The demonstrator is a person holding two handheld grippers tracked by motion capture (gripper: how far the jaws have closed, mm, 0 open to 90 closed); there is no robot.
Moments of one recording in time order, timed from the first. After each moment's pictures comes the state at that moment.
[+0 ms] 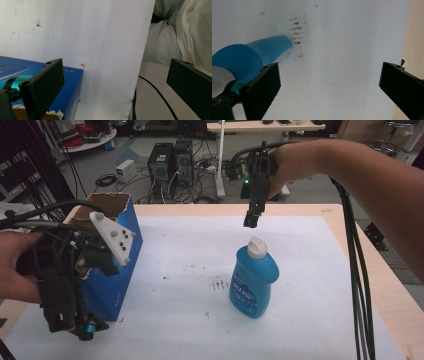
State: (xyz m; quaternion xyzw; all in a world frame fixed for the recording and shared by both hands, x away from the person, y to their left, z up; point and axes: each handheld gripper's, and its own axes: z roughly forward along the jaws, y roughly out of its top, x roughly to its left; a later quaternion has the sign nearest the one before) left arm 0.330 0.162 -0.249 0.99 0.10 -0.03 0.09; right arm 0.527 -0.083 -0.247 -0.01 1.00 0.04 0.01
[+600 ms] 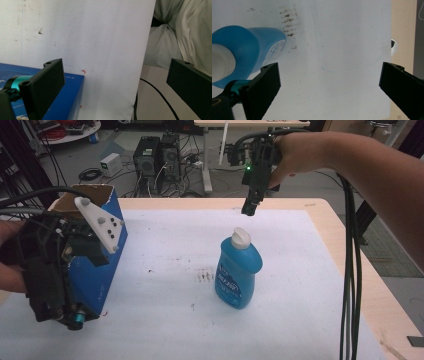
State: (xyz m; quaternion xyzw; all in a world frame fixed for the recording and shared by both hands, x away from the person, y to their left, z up) left arm 0.331 0.153 -0.251 0.99 0.10 -0.03 0.10; right arm 0.516 -0.116 -0.235 0.05 1.00 0.05 0.05
